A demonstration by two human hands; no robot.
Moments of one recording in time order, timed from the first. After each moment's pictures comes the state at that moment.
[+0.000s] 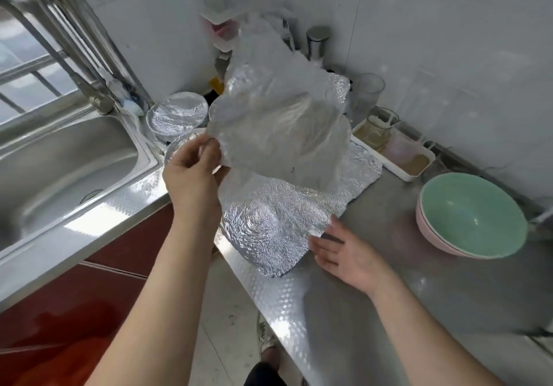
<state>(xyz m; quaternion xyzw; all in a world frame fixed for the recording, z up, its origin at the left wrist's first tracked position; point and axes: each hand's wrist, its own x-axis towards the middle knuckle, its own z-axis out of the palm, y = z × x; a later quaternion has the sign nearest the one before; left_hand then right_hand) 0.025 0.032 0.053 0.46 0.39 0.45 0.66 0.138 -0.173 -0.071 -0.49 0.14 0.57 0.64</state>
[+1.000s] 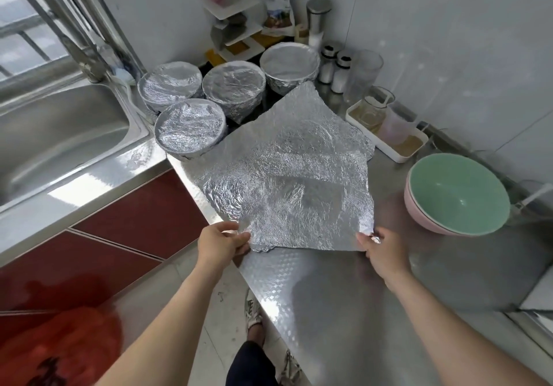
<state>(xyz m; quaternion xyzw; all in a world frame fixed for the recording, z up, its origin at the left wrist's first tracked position) -0.045 -0.029 -0.115 0.52 0.58 0.11 0.62 0.158 -0.259 -0.122 -0.87 -0.07 0.23 0.42</state>
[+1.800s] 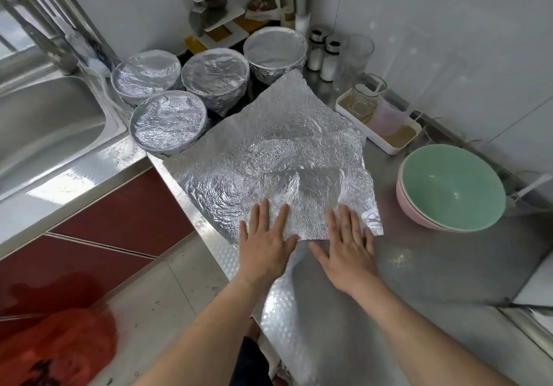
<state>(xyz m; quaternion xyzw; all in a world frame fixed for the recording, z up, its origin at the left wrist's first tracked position) 0.018 -0.098 -0.142 0.93 0.32 -0.10 0.18 0.130 -0.241 -0.147 -0.91 -0.36 0.21 0.01</state>
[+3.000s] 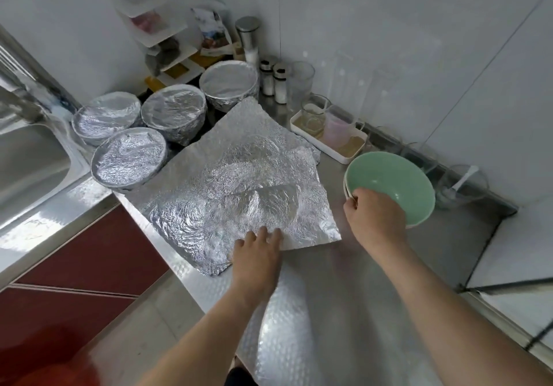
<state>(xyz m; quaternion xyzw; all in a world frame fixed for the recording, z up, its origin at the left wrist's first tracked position) 0.051 -0.135 -0.118 0.97 0.22 -0.08 0.04 0.222 -0.274 -0.046 -0.97 -0.23 0.03 0.10</state>
